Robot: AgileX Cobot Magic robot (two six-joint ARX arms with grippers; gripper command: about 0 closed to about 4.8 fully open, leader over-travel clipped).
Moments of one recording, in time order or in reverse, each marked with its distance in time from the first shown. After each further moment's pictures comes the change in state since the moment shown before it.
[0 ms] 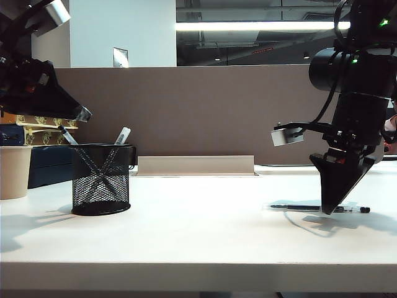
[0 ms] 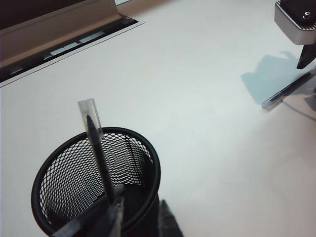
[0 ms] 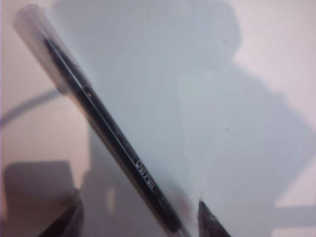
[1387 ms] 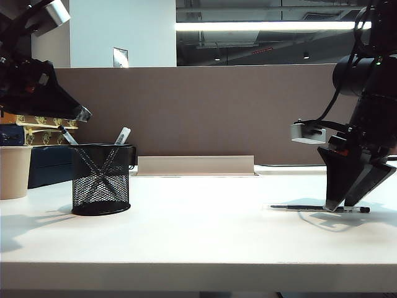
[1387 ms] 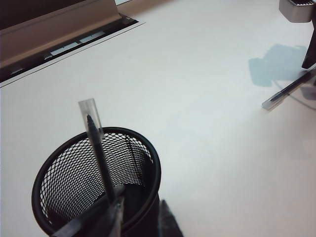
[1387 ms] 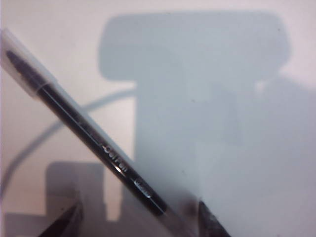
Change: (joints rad) left arm 0.000 0.000 0.000 0.000 0.000 0.000; right arm -0.105 0.014 0.002 -0.011 -0.156 0.156
